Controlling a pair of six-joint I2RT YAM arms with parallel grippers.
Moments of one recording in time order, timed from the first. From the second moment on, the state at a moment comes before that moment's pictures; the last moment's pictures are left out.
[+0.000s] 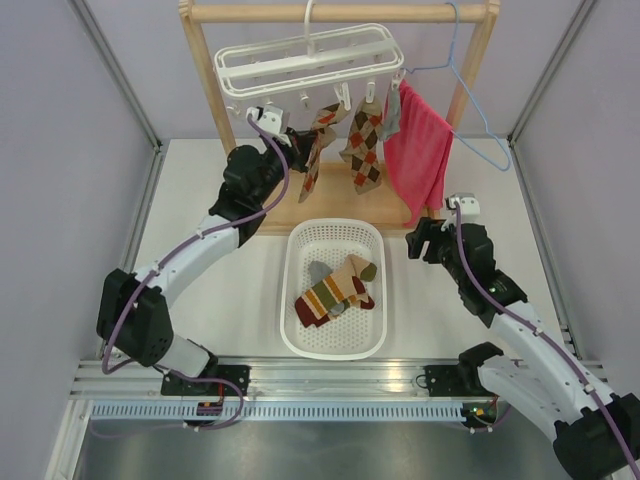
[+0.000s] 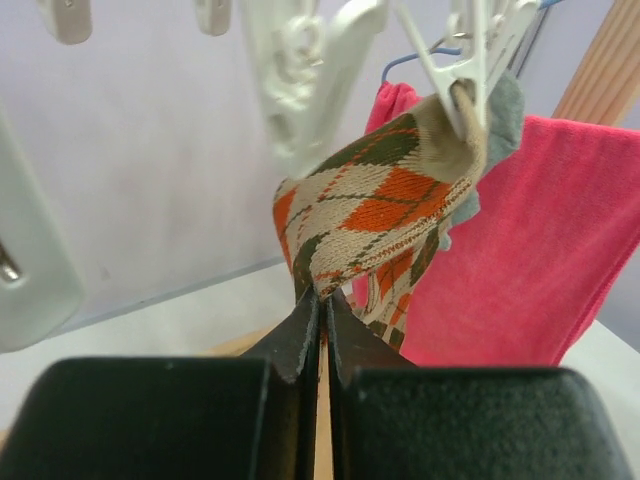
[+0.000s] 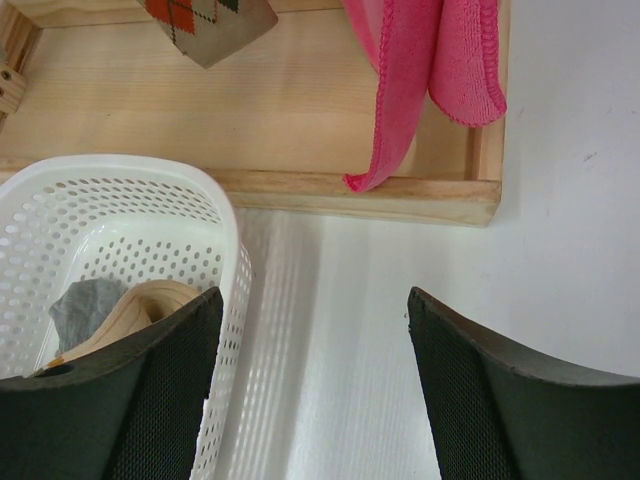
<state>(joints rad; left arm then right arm) -0.51 1.51 1.17 0.54 0.06 -0.15 0.39 0.81 0.58 -0.16 0.15 0.32</state>
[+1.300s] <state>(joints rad) -0.73 1.15 1.05 0.12 -0.07 -0.08 0.75 1.46 1.66 -0.28 0.38 0.24</state>
